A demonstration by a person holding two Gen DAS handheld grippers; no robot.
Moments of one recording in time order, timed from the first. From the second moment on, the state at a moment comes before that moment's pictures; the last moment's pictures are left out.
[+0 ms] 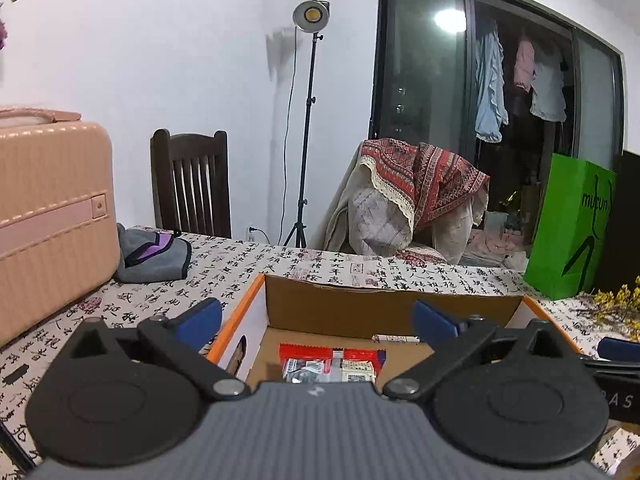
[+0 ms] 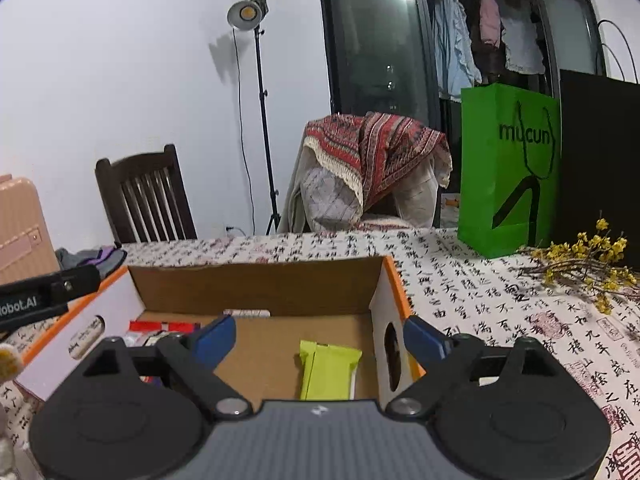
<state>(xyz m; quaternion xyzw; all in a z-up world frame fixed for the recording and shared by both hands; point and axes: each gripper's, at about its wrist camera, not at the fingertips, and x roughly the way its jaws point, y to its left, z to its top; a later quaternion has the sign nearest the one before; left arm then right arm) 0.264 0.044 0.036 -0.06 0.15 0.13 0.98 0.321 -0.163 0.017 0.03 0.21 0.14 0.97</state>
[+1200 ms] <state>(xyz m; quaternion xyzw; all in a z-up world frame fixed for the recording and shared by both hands) 0.113 0.046 0.048 -0.06 0.19 0.10 0.98 0.170 -0.227 0.031 0.00 0.24 0.14 0.96</state>
